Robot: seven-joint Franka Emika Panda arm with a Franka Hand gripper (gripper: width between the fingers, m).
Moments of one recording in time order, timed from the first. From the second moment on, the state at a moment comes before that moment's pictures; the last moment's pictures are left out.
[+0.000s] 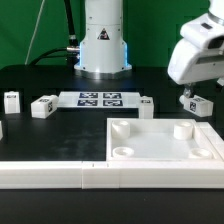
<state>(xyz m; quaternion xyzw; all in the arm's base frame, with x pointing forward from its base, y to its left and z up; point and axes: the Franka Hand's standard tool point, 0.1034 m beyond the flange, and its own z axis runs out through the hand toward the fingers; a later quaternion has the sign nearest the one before) 0.410 0.203 0.044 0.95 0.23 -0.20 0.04</state>
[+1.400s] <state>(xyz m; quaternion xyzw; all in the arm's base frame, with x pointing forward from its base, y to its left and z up) 0.388 0.193 0.002 0.84 0.22 -0.49 0.09</state>
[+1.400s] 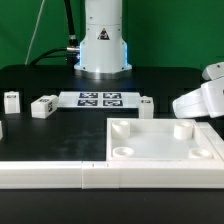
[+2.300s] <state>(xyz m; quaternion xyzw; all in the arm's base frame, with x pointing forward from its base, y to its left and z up) 0.389 0.193 0.005 0.84 0.22 -0.49 0.09</state>
